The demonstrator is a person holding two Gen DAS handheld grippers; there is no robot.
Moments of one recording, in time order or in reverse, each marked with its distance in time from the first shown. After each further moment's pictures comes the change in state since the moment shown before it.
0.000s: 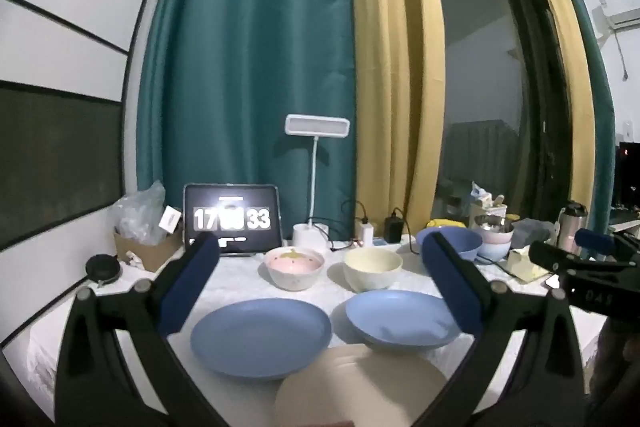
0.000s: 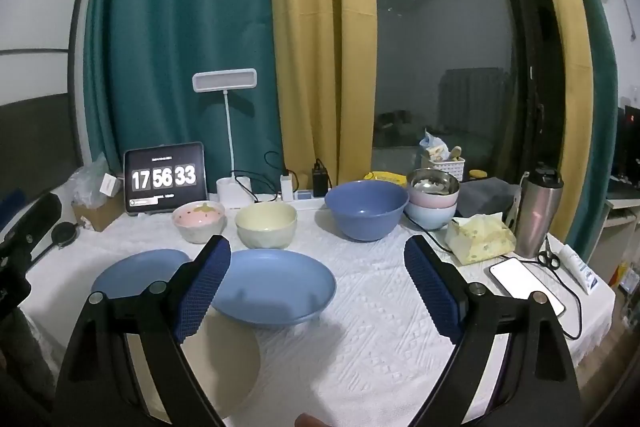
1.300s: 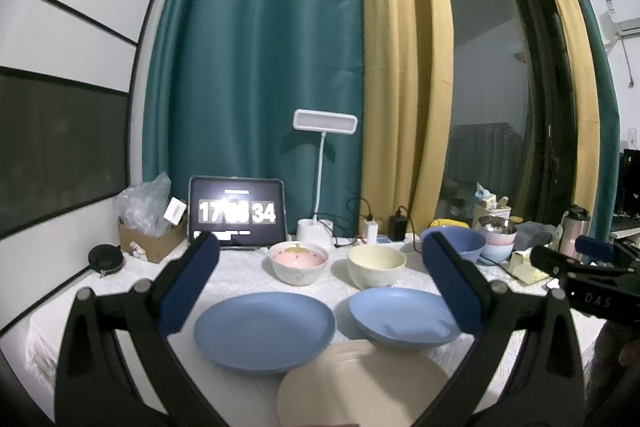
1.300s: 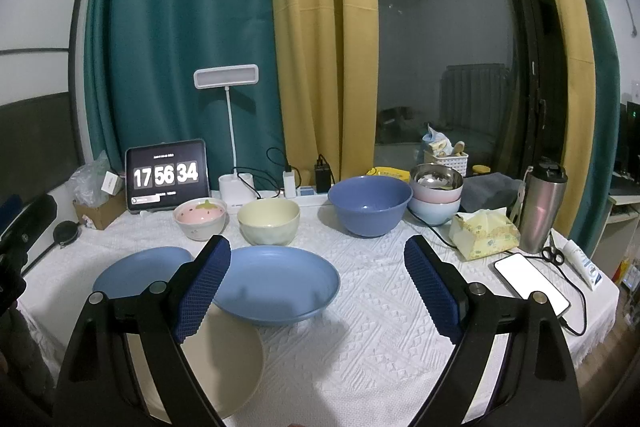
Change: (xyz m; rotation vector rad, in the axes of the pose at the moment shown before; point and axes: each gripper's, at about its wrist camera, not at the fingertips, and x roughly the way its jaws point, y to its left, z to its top) left arm -0.003 0.007 0.003 -0.026 0.006 0.011; right arm 0.001 0.001 -0.003 0.006 0.008 0.004
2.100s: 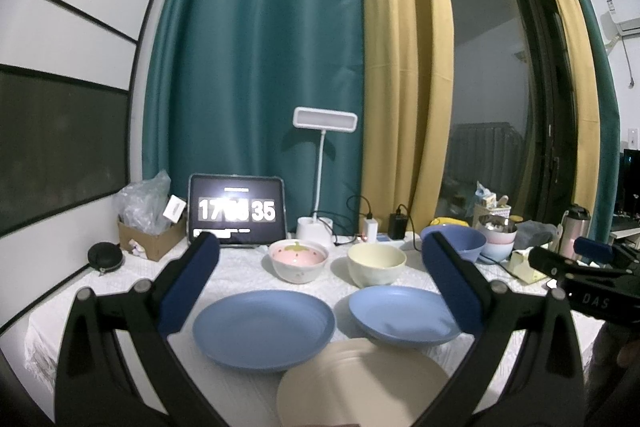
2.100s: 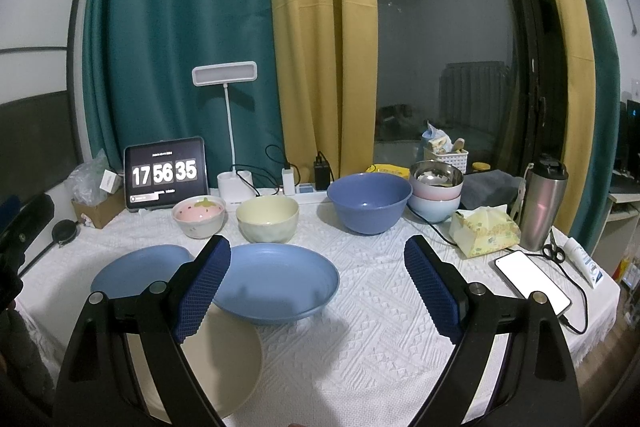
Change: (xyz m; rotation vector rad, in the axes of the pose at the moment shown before) left arm 0.000 0.001 0.001 -0.003 0.001 -0.001; right arm 0.001 0.000 -0.002 0.001 0.004 0.002
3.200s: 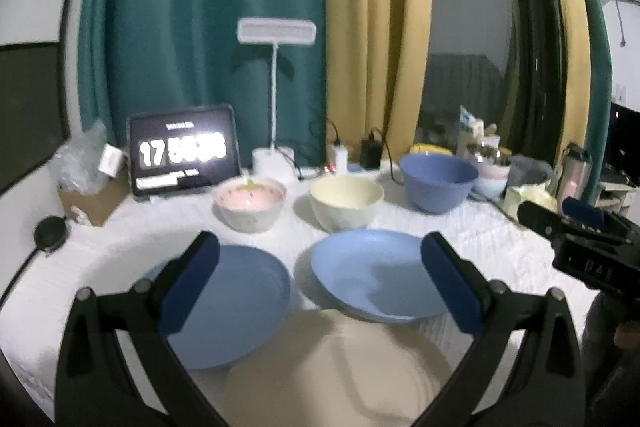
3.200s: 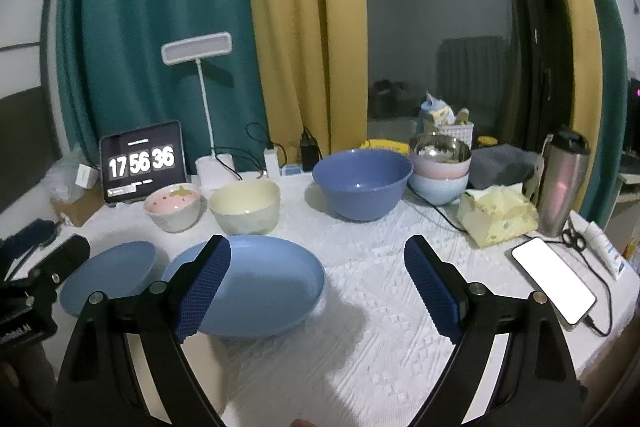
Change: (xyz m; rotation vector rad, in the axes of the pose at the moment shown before) left arm 0.104 -0.041 -0.037 0.059 0.312 -0.112; right arm 0.067 -0.024 -0.016 0.053 0.090 -0.008
